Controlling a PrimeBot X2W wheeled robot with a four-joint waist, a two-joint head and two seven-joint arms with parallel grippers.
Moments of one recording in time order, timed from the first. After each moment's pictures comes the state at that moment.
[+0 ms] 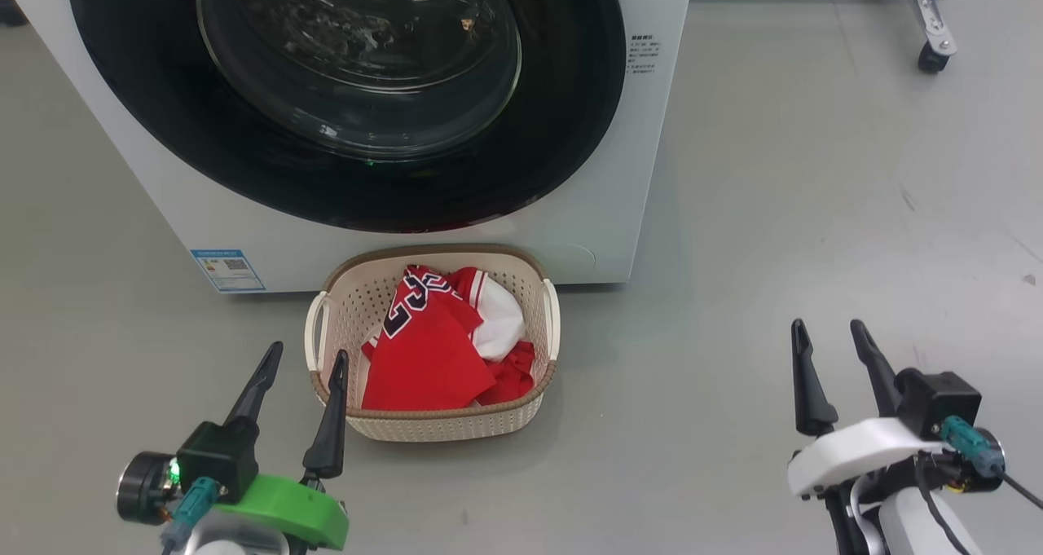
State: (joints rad) left arm -0.07 0.09 -0.23 0.21 -0.30 -0.03 -0.25; right arm -0.09 -0.06 0.09 0.35 0.31 0.02 -0.25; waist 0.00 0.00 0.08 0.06
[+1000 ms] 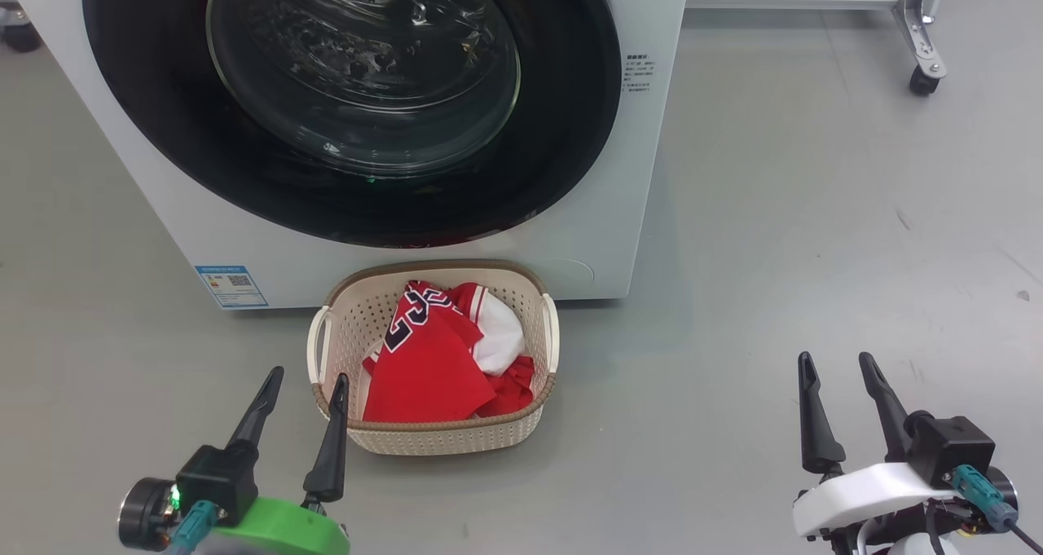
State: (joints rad) left arm -0.01 0.10 -0.23 0.18 -0.32 -0.02 -0.24; right arm 0.05 -0.06 0.10 0.19 0.31 -0.01 -0.25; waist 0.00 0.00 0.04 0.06
